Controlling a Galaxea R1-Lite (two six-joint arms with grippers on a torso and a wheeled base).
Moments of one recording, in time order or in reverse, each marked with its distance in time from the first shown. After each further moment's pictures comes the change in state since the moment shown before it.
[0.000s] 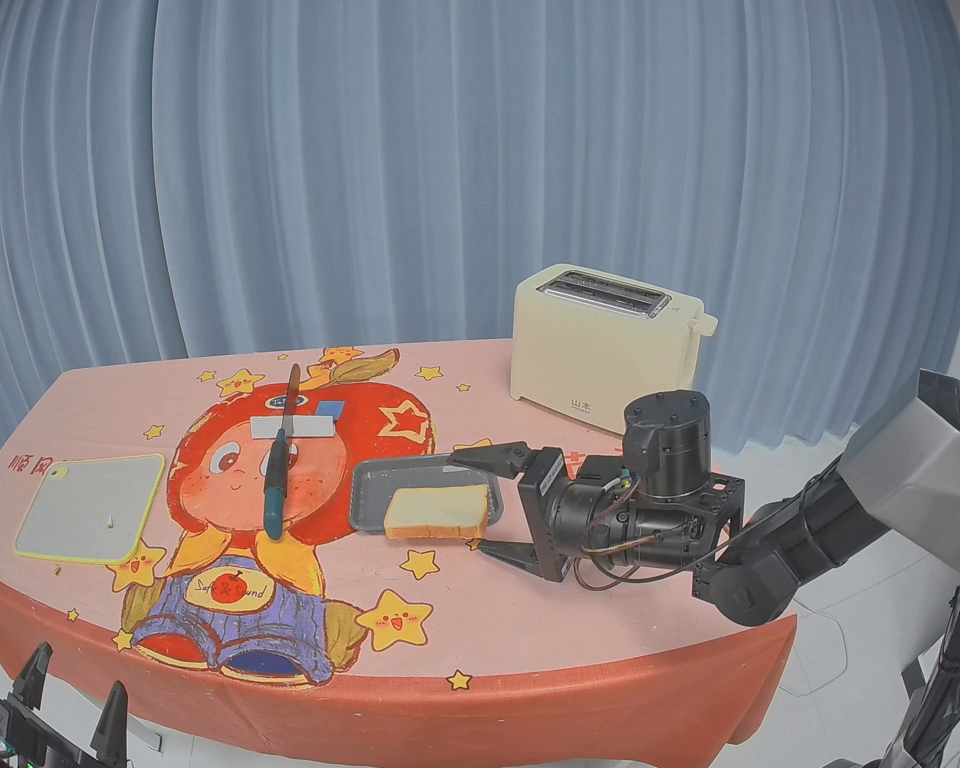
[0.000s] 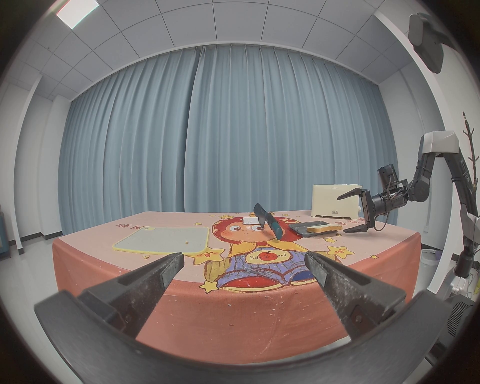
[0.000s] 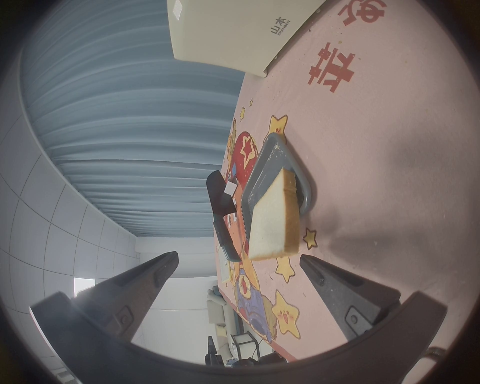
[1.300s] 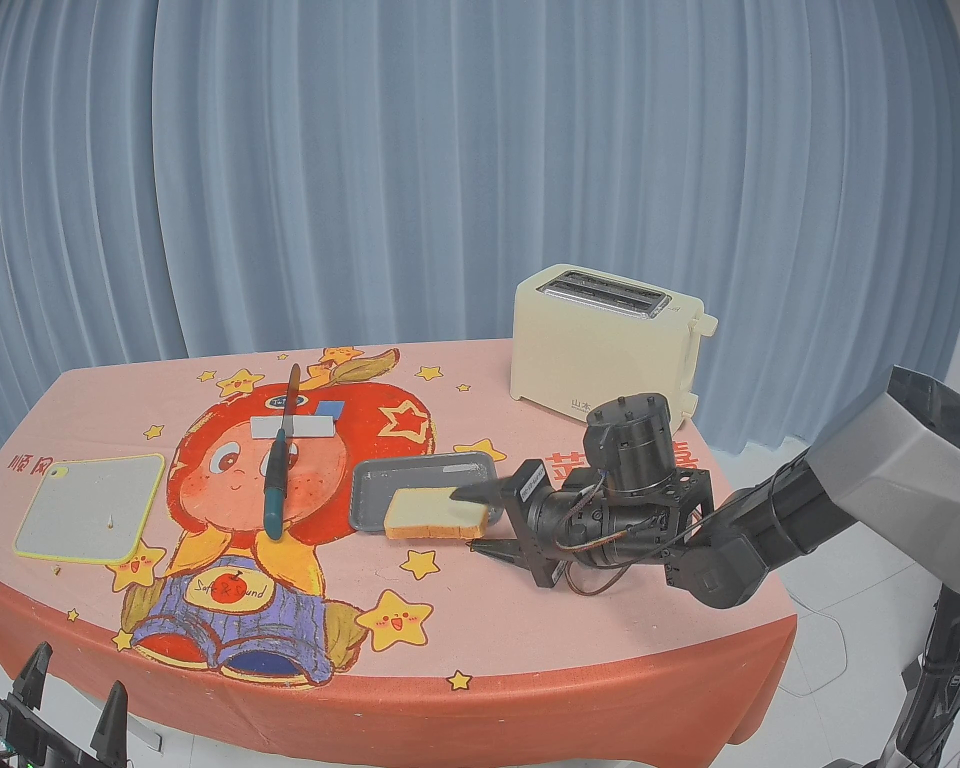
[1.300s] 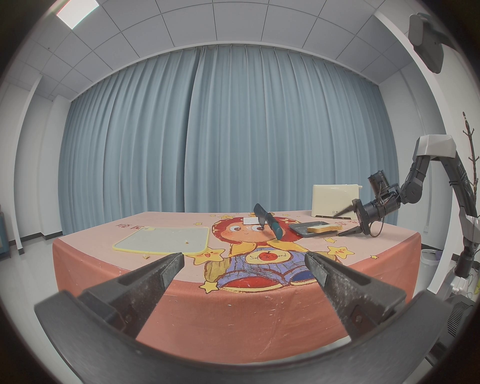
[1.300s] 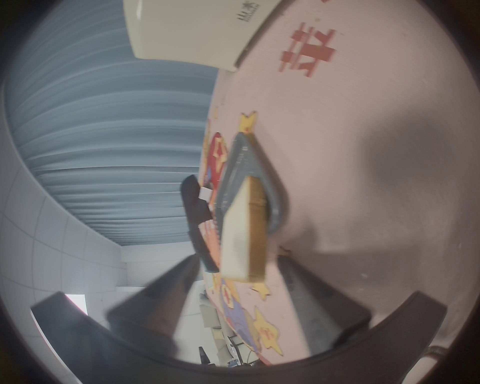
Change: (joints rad) left arm 0.000 0.000 0.000 0.000 0.000 0.000; right arm -0.008 0.073 -0.127 0.192 -0.005 0.013
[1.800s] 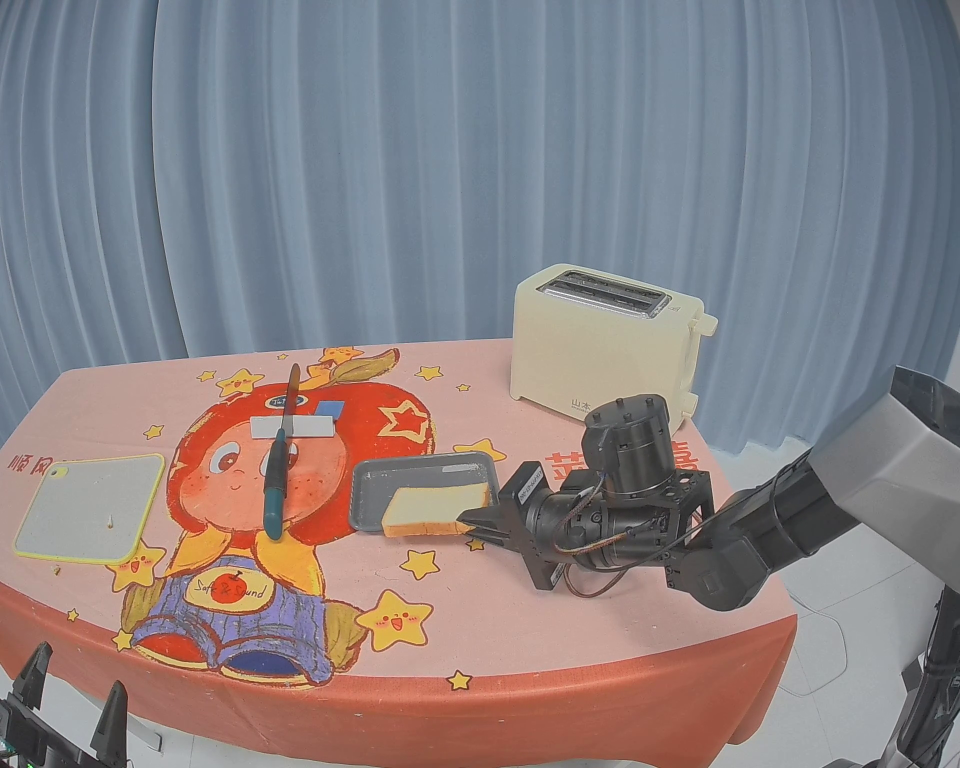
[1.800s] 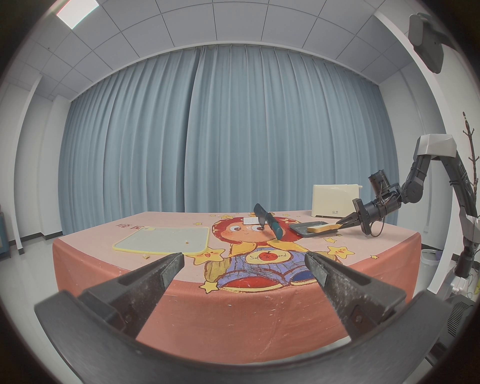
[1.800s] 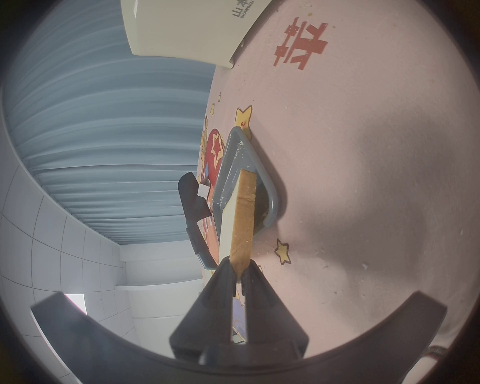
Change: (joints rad) left arm 0.000 0.000 0.000 0.000 0.000 0.000; right arm 0.007 -0.008 0.005 0.003 0.000 0.000
